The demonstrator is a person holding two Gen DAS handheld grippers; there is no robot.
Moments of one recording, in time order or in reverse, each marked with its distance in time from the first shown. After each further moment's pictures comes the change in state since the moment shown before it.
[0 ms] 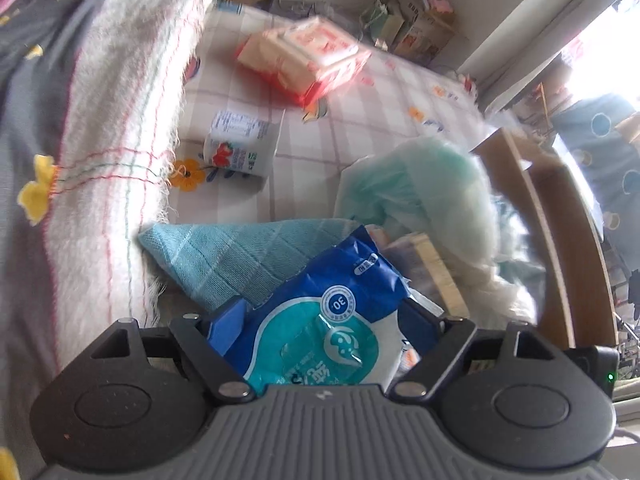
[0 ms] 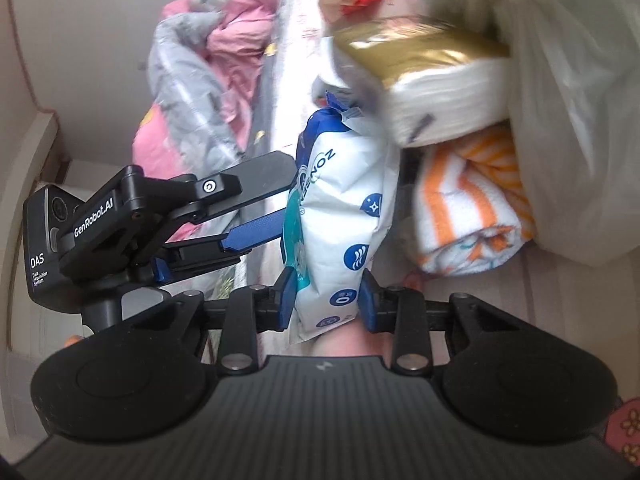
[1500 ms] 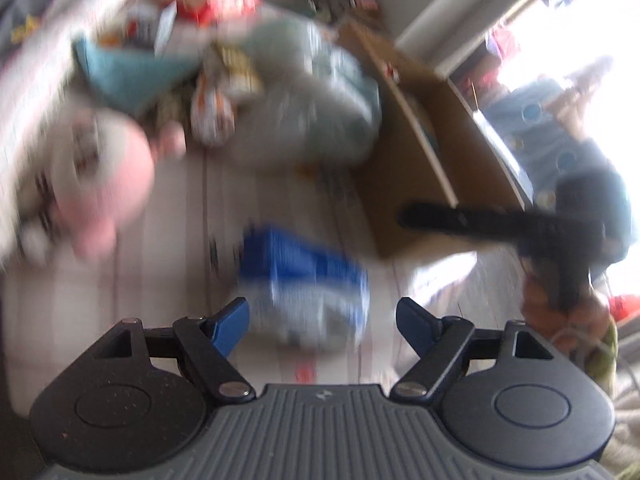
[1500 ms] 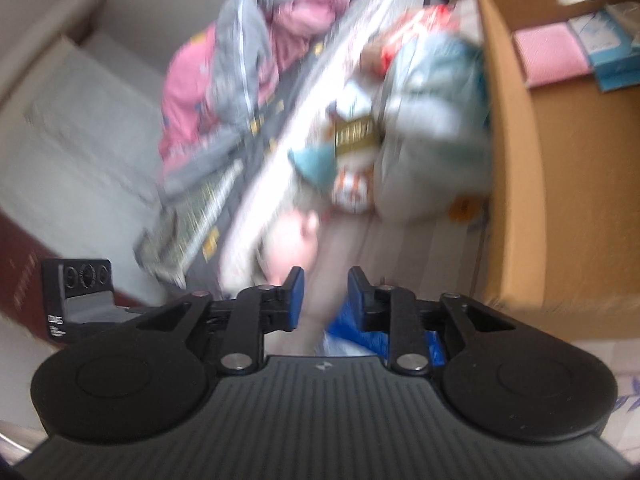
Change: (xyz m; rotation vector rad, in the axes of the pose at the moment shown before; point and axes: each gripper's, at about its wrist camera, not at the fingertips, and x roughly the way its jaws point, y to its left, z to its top) left arm -0.024 -0.105 -0.235 0.022 -0.027 -0.191; right arm -0.229 0.002 -0.056 -0.497 0.090 -0.202
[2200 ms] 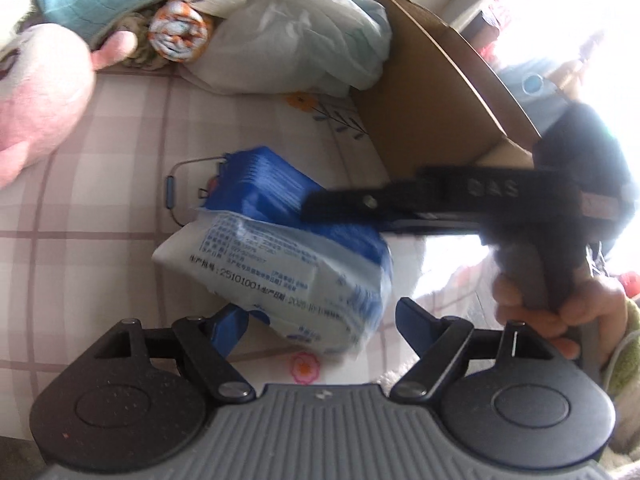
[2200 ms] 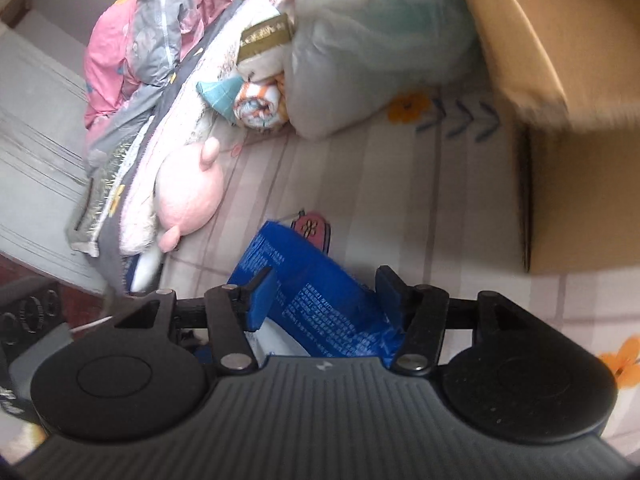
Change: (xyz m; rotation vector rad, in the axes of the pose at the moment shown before) left arm 0.069 0.003 -0.036 0.049 0.003 0.030; right arm 0.068 -0.046 -0.039 0.153 0.097 -0.119
